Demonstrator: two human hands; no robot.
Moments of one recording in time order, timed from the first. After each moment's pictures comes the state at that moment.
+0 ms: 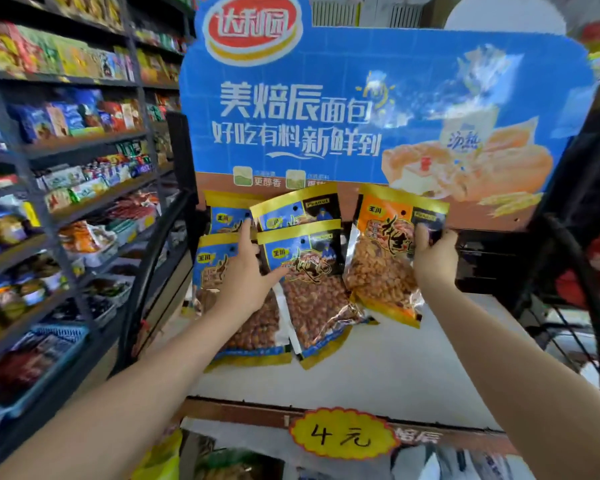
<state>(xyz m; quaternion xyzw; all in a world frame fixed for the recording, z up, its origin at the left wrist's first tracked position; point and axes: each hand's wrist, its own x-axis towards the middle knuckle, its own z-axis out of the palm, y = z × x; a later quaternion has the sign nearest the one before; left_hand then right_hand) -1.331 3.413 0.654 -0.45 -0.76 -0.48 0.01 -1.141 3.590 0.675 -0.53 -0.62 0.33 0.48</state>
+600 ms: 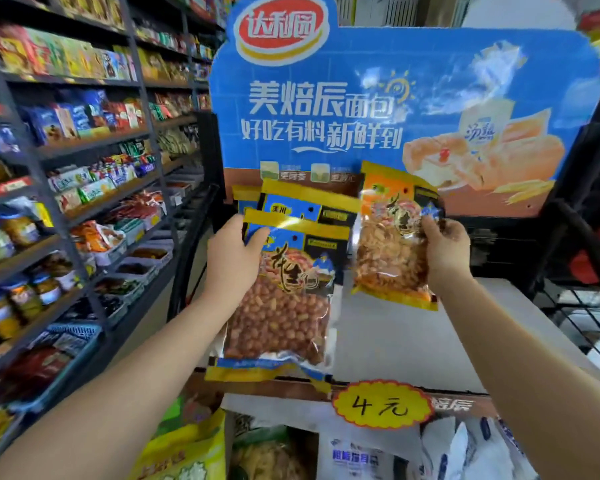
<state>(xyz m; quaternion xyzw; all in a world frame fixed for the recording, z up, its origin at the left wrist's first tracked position) -1.352 3.354 0.685 -0.41 -0.74 -0.53 0.07 -1.157 3.562 0.671 -0.43 -0.53 0.47 0.56</state>
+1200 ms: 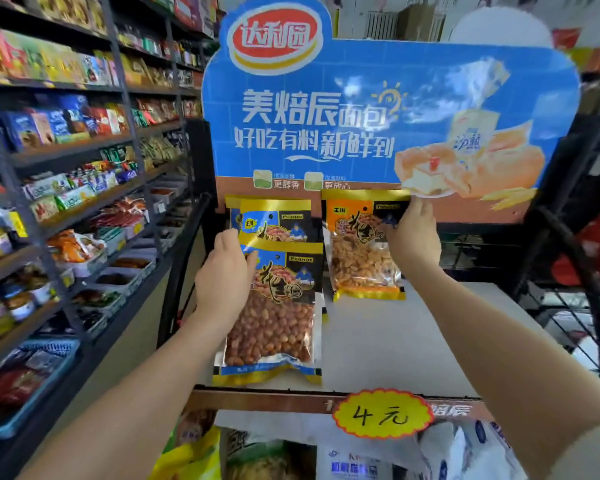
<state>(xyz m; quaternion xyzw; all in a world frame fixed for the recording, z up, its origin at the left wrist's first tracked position) -1.375 3.369 0.657 -0.42 -0.82 -0.32 0.21 -1.188 3.560 0.695 -0.53 -0.76 0.06 0.38</state>
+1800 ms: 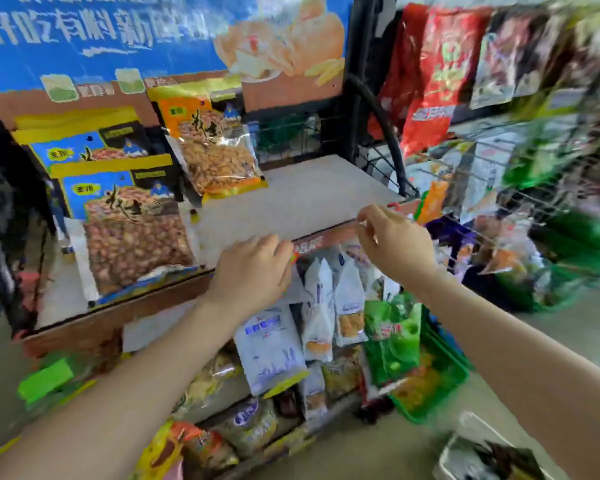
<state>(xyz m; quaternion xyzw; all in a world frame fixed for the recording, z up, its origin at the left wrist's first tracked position) -1.192 3.331 0.605 -0.81 -0.52 -0.13 0.24 -0.976 3.374 0.611 -0.56 -0.78 -0.05 0.28</state>
